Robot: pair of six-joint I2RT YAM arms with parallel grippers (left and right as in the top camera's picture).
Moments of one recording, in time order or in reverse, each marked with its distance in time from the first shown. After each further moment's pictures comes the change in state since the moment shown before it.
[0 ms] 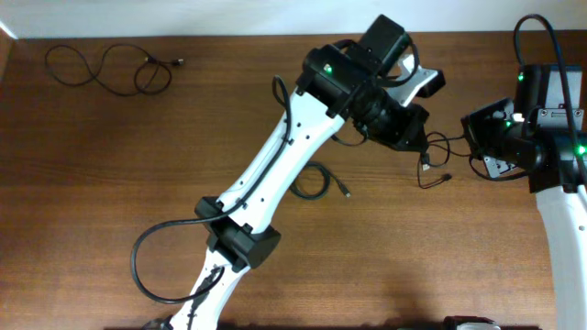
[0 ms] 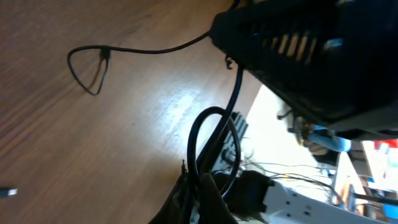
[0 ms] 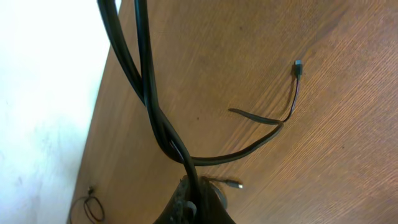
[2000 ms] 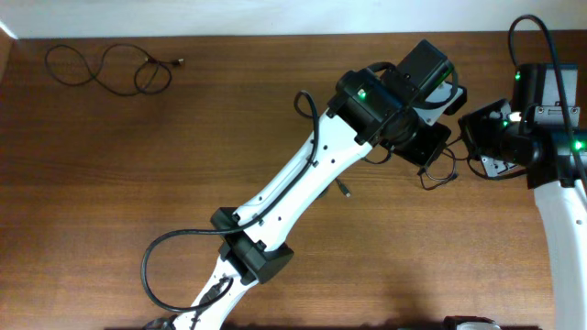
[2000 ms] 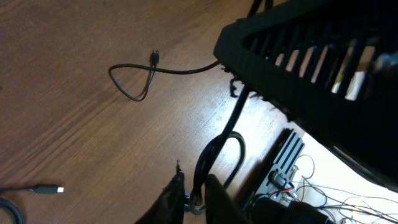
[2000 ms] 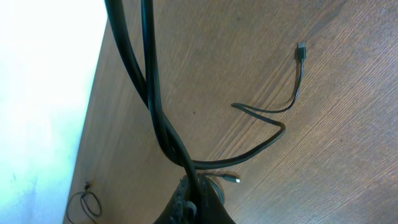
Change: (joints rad) left arm -0.136 0.000 0.000 0.048 -0.343 -0.063; right arm 0.000 0.018 0.000 -0.012 -0.025 0.009
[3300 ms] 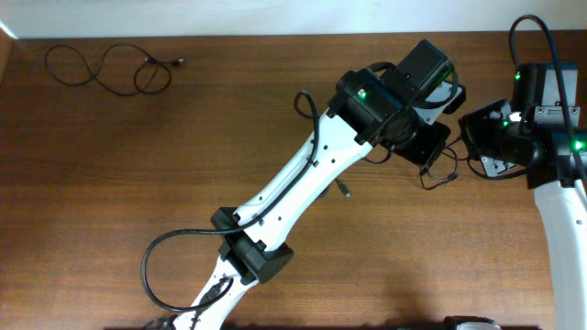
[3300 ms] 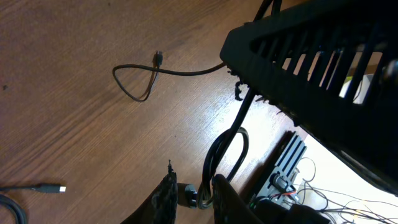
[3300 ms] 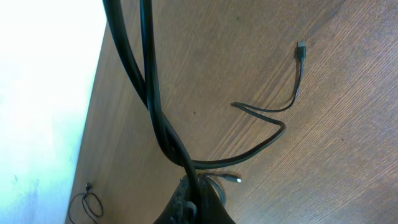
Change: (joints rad) left arm 0.000 0.000 0.000 0.002 -0.012 -0.009; right arm 0.000 0.000 0.000 0.000 0.000 0.007
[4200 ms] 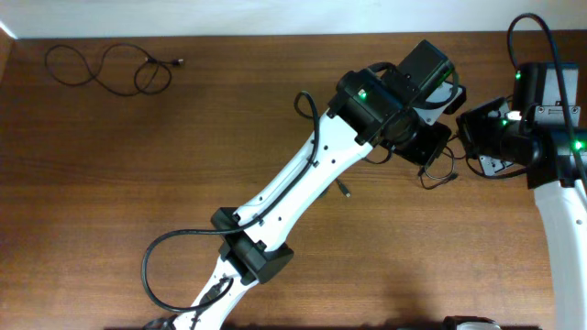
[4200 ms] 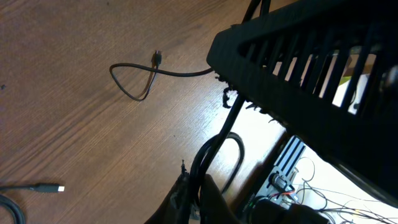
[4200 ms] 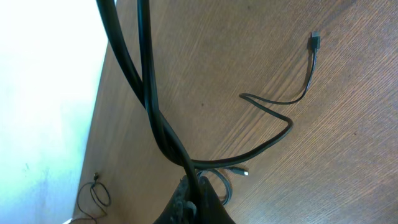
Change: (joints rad) left arm 0.000 0.000 0.000 0.000 0.002 -0.003; right arm 0.000 0.000 0.000 0.013 -0.045 0.000
